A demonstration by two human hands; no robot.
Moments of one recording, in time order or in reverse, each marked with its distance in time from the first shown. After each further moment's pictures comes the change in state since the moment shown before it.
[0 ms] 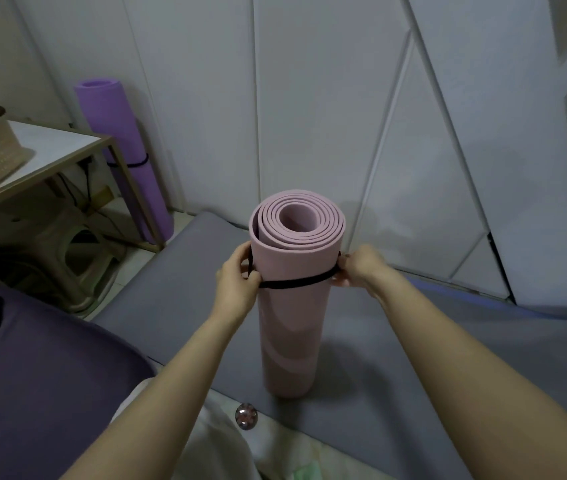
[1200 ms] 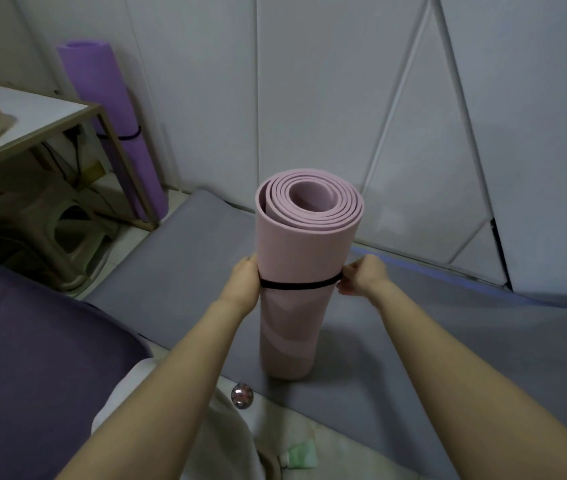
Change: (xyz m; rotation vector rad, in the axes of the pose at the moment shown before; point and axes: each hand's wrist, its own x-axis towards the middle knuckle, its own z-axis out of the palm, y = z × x) left_hand 0.010 -0.041 0.022 0.214 -0.226 -0.164; right_hand 0.021 0.049 0.009 -0.237 0.130 0.064
